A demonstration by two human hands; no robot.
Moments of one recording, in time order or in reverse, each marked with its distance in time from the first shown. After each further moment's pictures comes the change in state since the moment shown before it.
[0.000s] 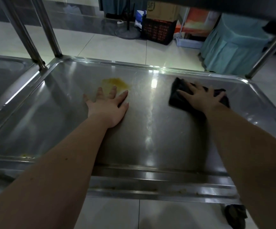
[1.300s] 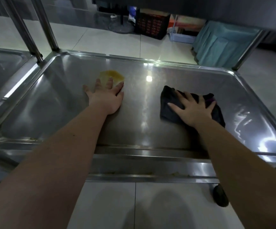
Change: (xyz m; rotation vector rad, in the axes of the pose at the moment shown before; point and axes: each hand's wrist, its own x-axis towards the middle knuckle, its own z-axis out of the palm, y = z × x) left_hand -0.006 0.006 -0.003 0.009 -0.027 -0.004; right_hand -0.116 0.005 0.024 0.036 0.017 -0.027
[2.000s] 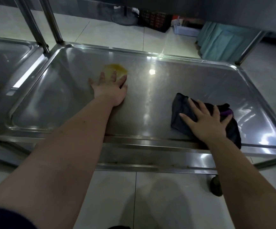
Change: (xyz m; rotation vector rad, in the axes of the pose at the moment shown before) left_hand -0.019 0.007 -0.006 -0.002 -0.026 -0.024; right_hand -0.084 0.027 0.004 -0.026 -0.022 0.076
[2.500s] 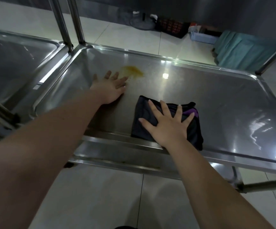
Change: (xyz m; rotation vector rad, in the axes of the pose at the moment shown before) left_hand -0.016 -0.074 -0.018 -0.050 -0.020 0.123; right_hand -0.032 -0.142 0.031 -0.016 0.036 -0.277
